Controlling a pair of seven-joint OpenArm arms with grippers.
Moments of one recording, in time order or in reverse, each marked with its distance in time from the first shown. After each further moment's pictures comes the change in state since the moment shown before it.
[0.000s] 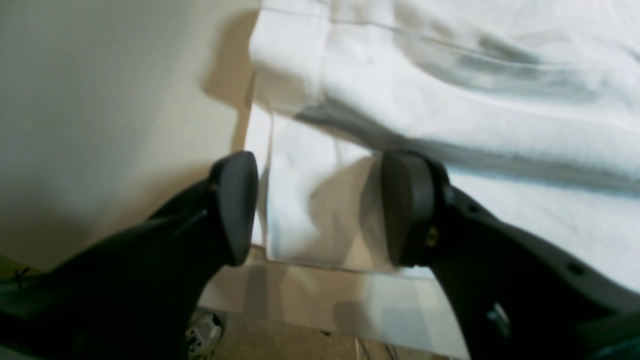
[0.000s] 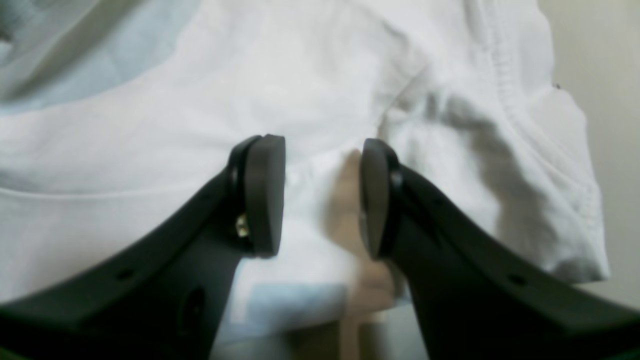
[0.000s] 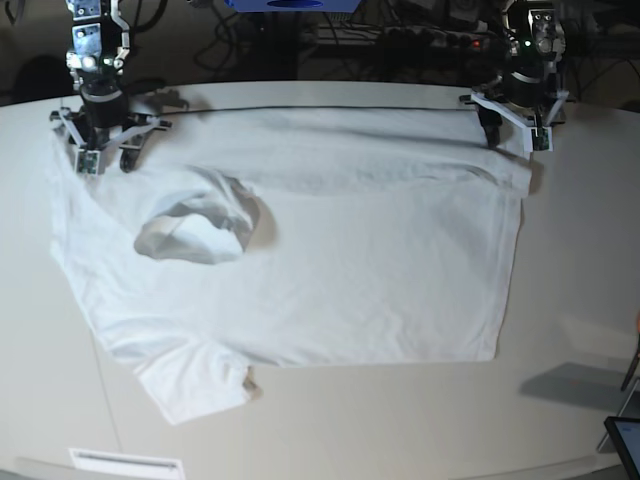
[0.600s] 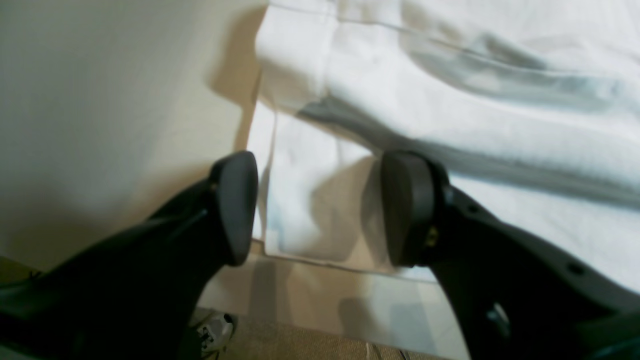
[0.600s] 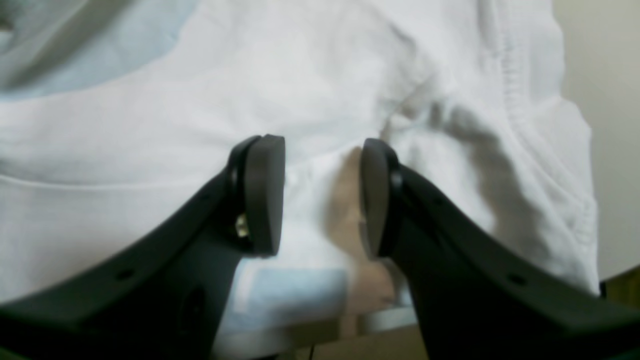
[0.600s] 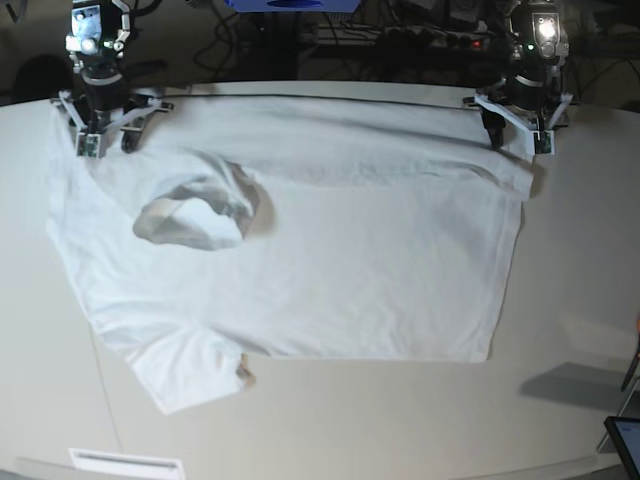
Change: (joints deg) left arm -0.4 -0.9 0.0 0.0 0.6 0.0 0.9; right arm -4.8 -0.2 -0.1 4.8 0.3 -2.1 -2.6
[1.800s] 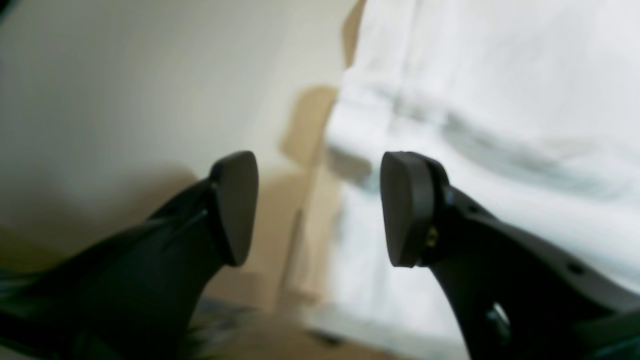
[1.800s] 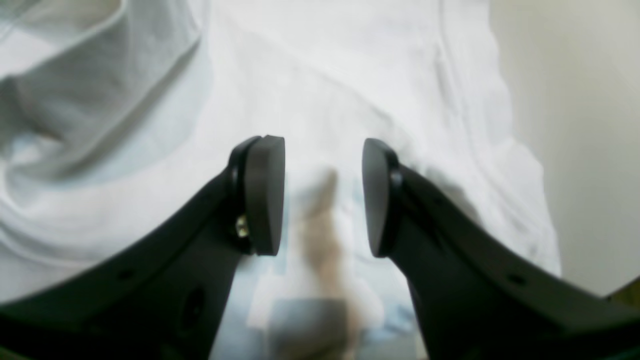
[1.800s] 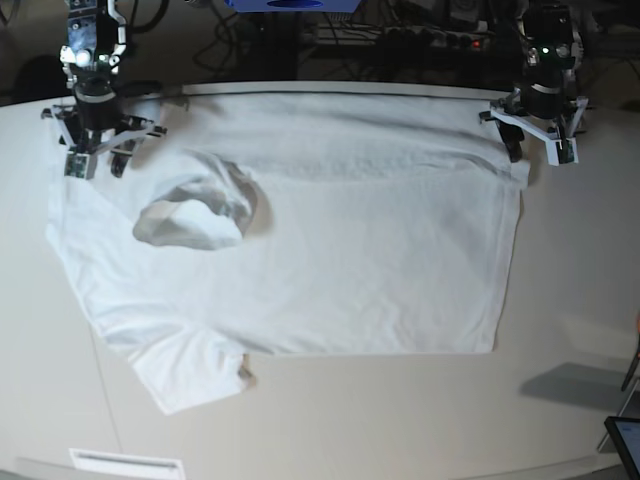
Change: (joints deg) left arm -1.3 0.8 -5.9 5.9 -6.2 0.5 3.3; right arm 4.2 -0.1 0.7 4.8 0.1 -1.9 -3.1
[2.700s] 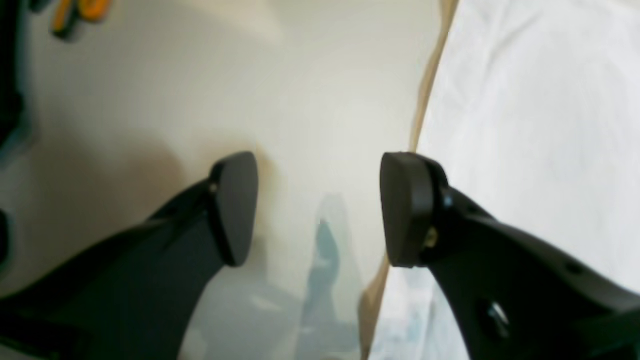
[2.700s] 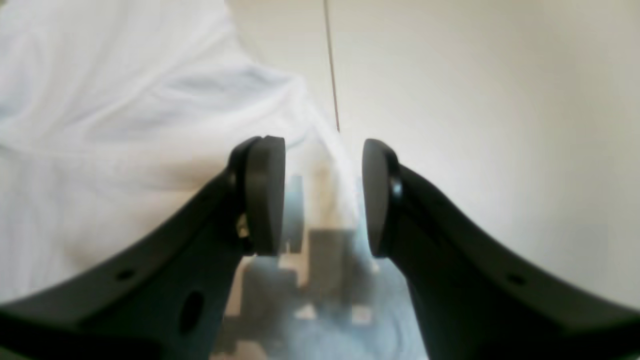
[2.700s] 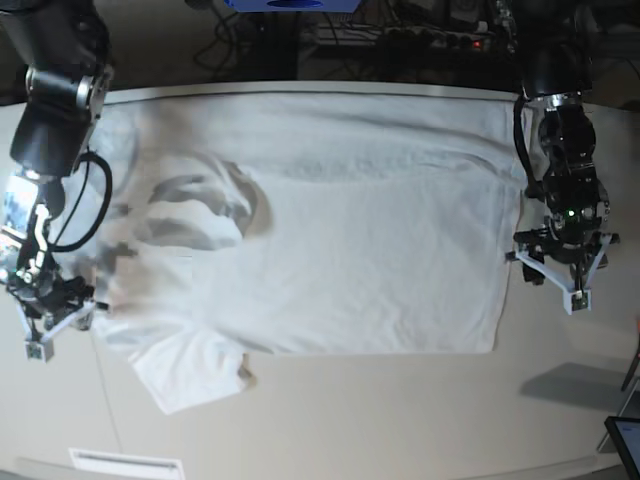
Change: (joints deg) left arm -39.6 -8.3 9.6 -20.7 10.7 0.0 19.6; right arm 53.7 5.4 15.4 -46.2 -0.4 30.9 -16.5
